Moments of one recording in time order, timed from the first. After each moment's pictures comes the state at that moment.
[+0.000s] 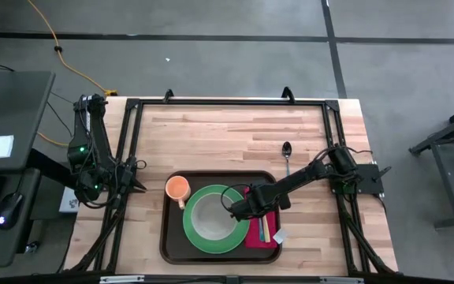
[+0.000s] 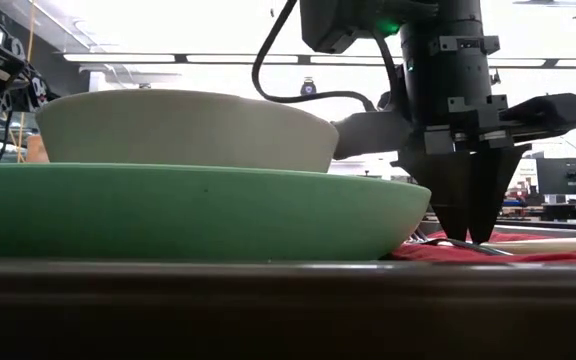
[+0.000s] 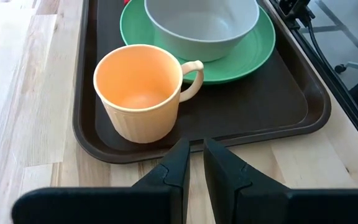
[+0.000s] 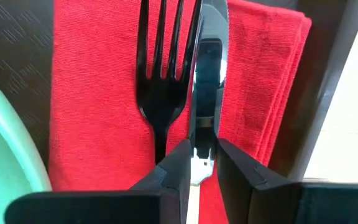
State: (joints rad) left arm -1.30 0.41 0.53 -1.09 -0.77 -0.92; right arm 0.35 2.08 1.49 -1.10 0.03 1.75
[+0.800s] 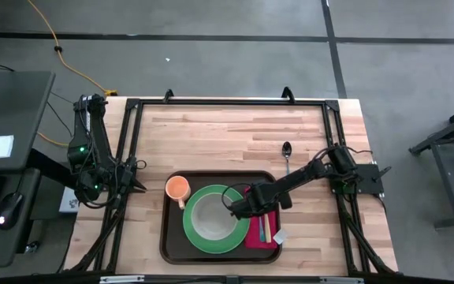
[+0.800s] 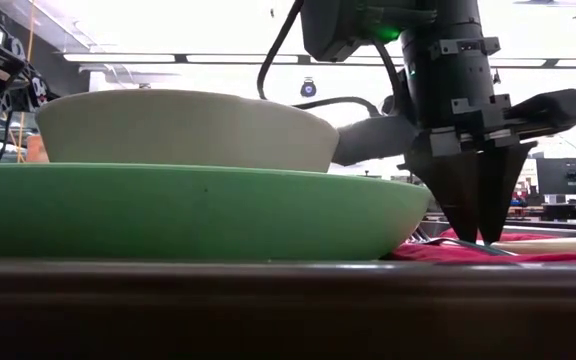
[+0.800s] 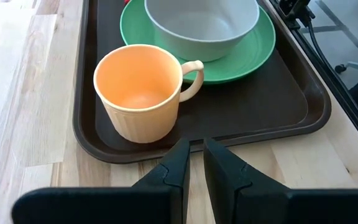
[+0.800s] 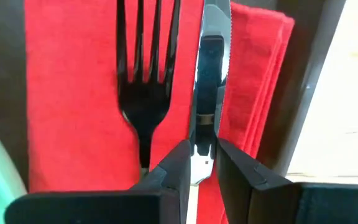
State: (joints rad) left arm -1.30 0.41 0.53 -1.09 -0.77 -0.92; right arm 0.33 2.08 1.49 -1.14 0.01 1.75
